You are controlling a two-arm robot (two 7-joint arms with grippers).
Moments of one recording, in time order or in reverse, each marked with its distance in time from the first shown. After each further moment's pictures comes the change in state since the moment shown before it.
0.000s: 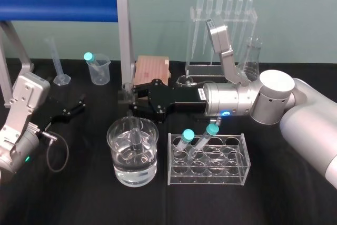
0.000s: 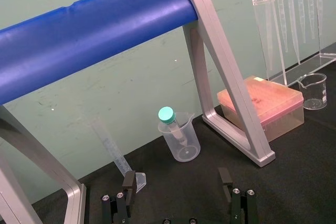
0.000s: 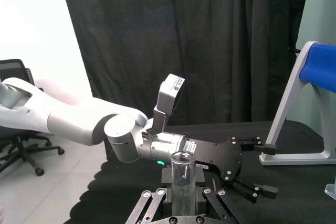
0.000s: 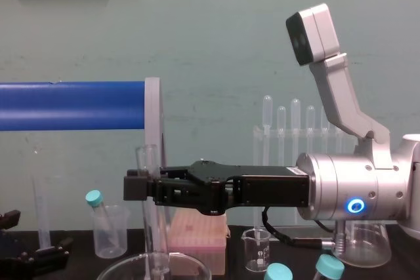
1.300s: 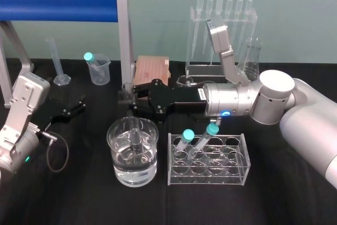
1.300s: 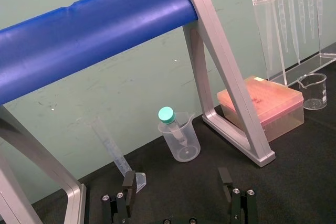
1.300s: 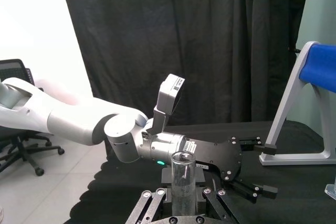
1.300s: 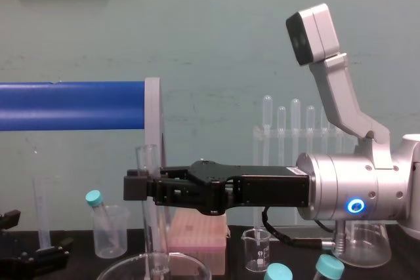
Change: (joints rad) left arm 0.000 0.000 0.000 0.000 0.000 0.000 0.000; right arm 0.000 0.000 0.000 0.000 0.000 0.000 0.000
